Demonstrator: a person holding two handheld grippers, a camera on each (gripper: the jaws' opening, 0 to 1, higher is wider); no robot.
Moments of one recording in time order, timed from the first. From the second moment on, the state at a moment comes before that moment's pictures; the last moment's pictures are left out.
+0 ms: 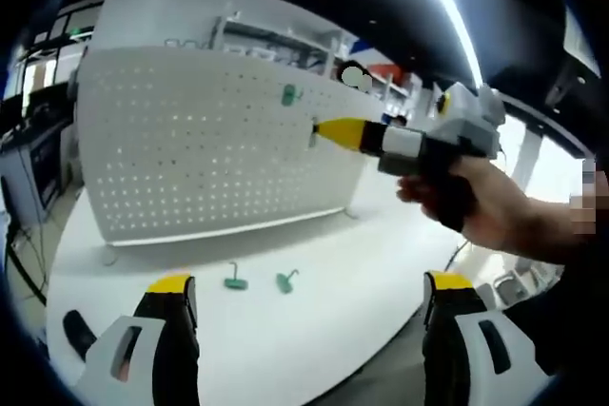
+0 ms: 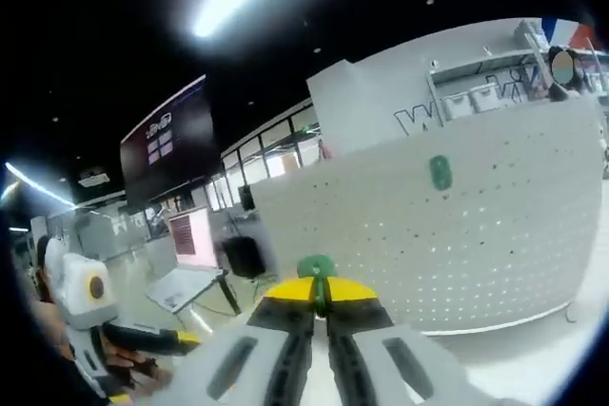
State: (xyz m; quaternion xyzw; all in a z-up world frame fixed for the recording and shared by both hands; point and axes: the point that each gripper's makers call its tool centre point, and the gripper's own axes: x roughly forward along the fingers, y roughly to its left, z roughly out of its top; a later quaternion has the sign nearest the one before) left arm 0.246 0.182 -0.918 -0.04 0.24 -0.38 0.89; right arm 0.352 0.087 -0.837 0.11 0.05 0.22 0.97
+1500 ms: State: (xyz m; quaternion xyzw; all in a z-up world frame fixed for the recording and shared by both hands) left arm 0.263 0.193 -0.934 -0.08 0.26 -0.37 0.89; right arm 0.478 -0.042 -0.815 0.11 -0.02 0.03 0.99
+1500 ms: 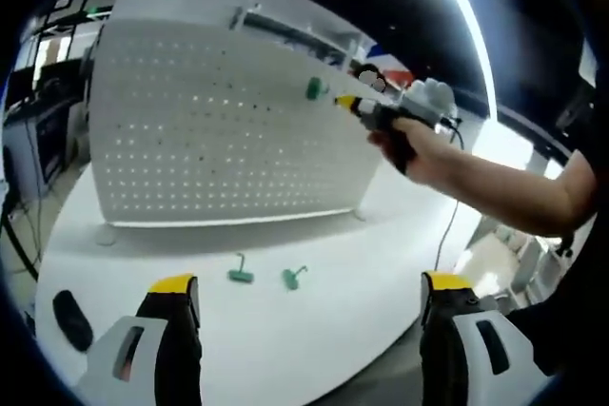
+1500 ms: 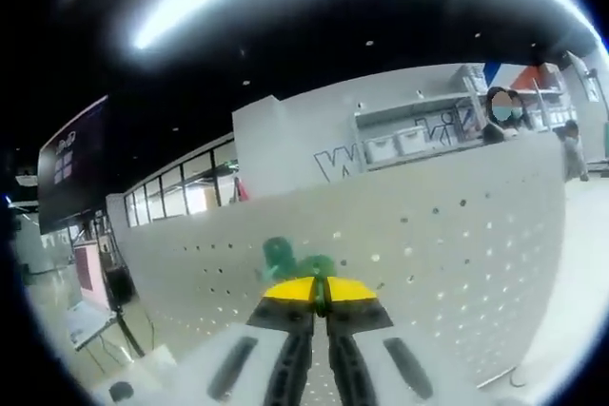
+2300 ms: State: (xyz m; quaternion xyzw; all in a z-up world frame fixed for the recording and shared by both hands) left arm 0.264 0.198 -0.940 -0.09 0.27 -0.36 0.89; right arm 0.503 -0.059 -0.804 0.08 -0.05 -0.01 1.00
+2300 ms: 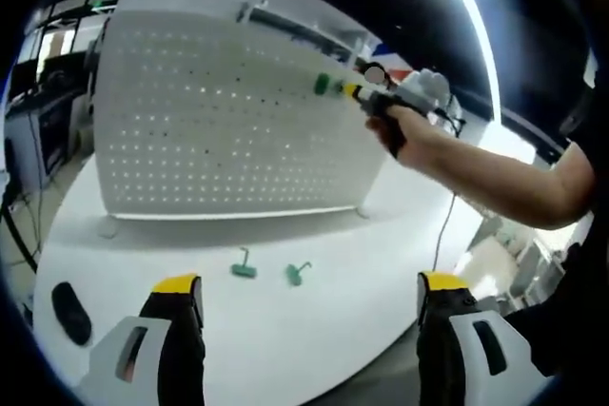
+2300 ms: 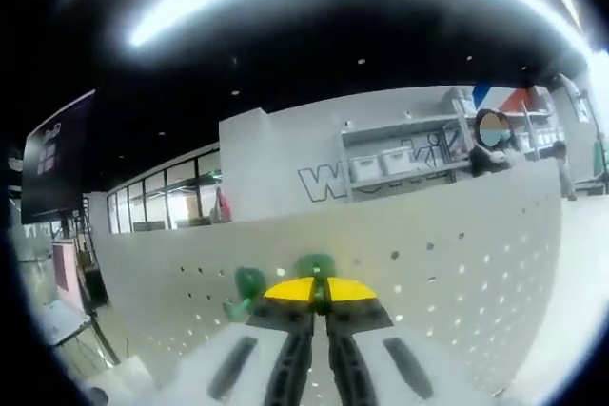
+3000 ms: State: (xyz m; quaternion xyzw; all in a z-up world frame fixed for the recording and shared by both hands) left arm 0.265 0.201 -0.937 -0.08 0.27 -0.36 0.89; right arm 0.497 -0.060 -0.806 0.11 -0.08 -0.03 0.99
